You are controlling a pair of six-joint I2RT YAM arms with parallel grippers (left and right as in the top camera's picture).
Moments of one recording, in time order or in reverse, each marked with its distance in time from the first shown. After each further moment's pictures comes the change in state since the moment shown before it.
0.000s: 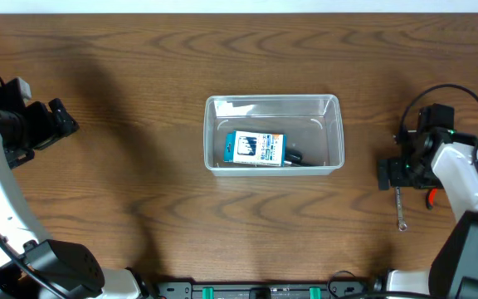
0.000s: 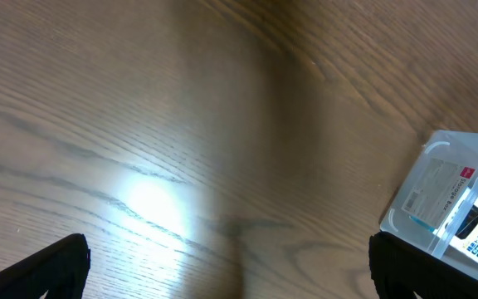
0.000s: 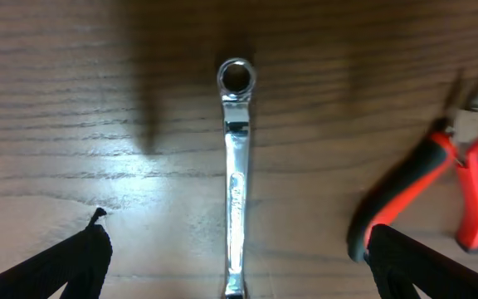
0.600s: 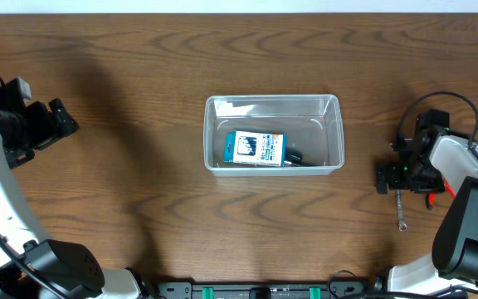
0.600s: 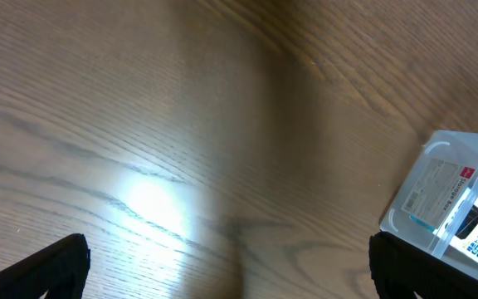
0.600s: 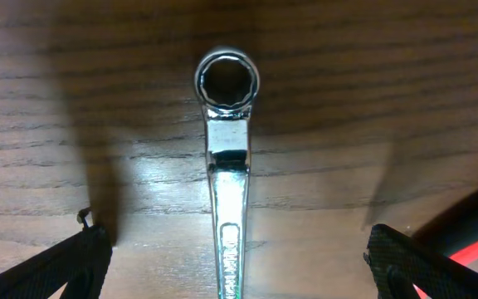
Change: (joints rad) left arm 0.000 0.000 0.000 0.000 0.000 0.000; right arm -0.042 0.142 0.000 0.044 -0.017 -0.023
